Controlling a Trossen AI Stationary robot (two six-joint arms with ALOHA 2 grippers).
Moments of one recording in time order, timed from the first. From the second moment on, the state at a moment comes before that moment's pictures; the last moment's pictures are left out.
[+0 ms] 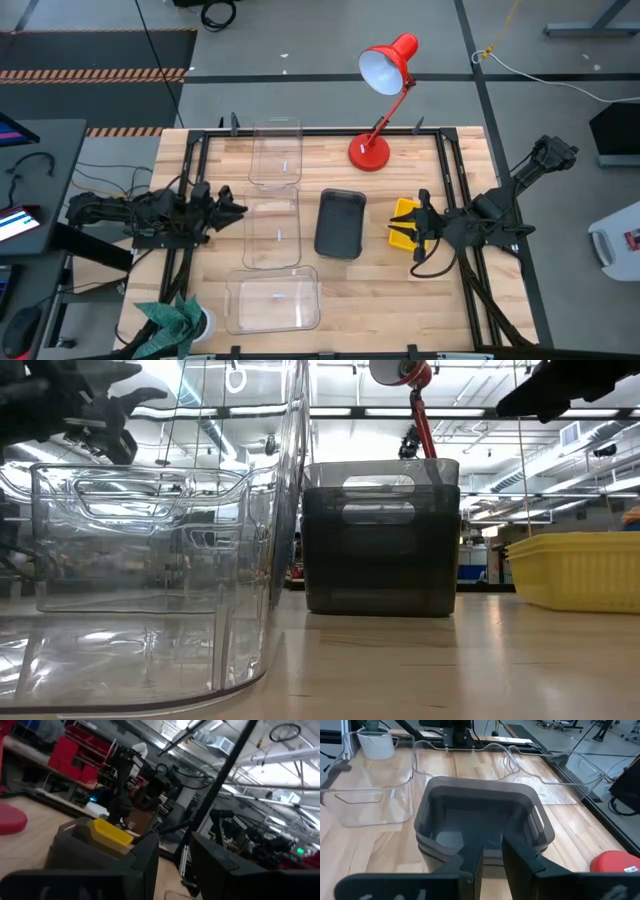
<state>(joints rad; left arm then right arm) -0.09 0.12 0.01 0.39 -0.04 -0.53 0.62 0.83 0.58 -0.31 0.77 0.29</state>
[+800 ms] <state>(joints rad) -0.36 0.83 0.50 -0.08 0.00 -0.76 0.61 0.79 0.58 -0.16 0.83 0.06</state>
